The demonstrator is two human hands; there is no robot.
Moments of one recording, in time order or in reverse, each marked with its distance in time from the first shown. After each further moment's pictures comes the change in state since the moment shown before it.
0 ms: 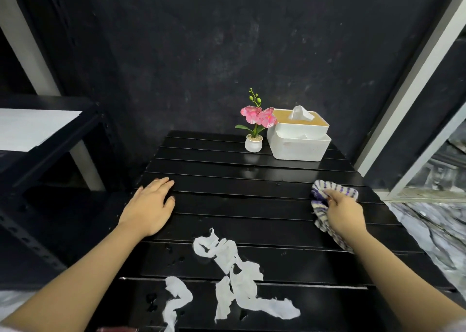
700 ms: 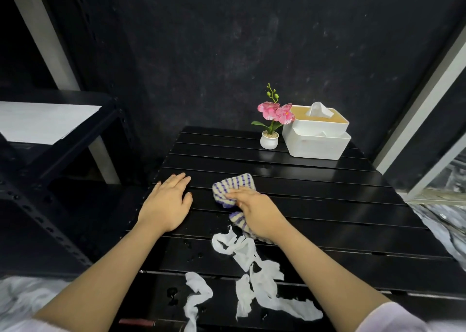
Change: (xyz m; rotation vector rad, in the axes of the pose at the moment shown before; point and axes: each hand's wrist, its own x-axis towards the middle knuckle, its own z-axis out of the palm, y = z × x) left_hand 0.000 -0.002 0.003 0.025 0.002 -0.001; right_hand -0.051 -0.124 0.094 0.059 -0.460 -0.717
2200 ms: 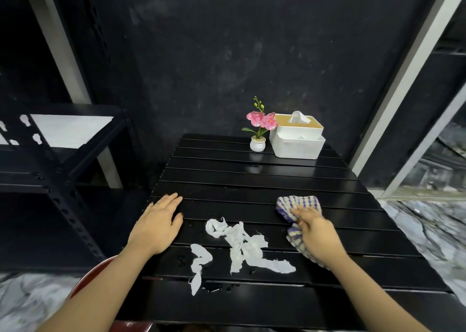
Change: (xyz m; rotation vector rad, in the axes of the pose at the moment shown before) left_hand -0.088 -0.011 -0.010 -0.072 -0.039 -0.005; right_hand -0.138 0.038 -0.041 -0.011 0.263 0.432
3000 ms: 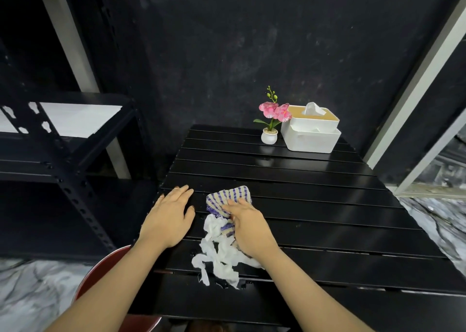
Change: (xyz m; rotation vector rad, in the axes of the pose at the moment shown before) left_hand 0.000 0.007 -0.003 0.023 0.025 0.015; right_hand -0.001 -0.121 0.081 0.046 -0.218 -0.320
